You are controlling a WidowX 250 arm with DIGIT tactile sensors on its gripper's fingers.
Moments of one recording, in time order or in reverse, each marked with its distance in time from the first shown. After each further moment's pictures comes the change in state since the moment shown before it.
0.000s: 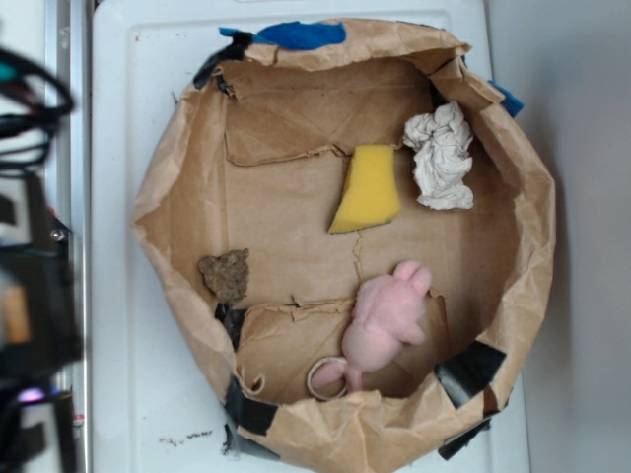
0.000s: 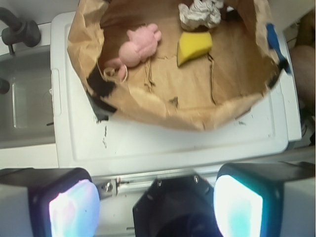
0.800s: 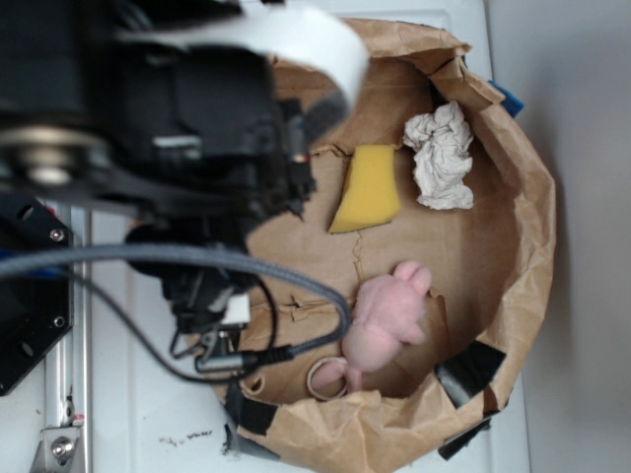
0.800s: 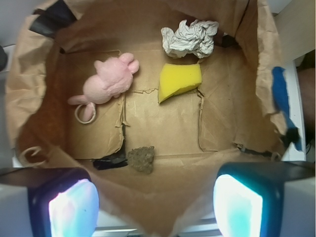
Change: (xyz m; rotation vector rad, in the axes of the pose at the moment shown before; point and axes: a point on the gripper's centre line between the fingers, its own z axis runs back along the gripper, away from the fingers) arm 0.055 0.042 -0.059 -0.007 0.007 -0.041
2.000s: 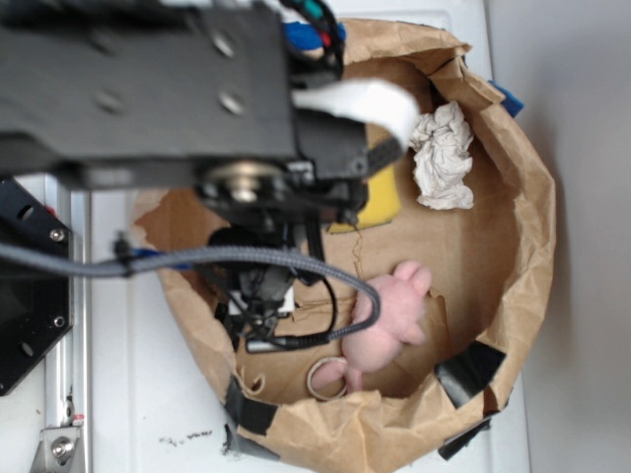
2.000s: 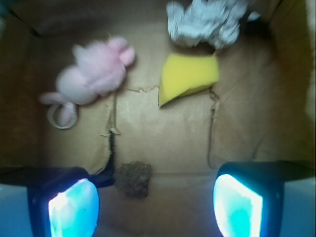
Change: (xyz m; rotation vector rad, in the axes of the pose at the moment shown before) arm 0.014 0.004 -0.052 0.004 0.045 -0.022
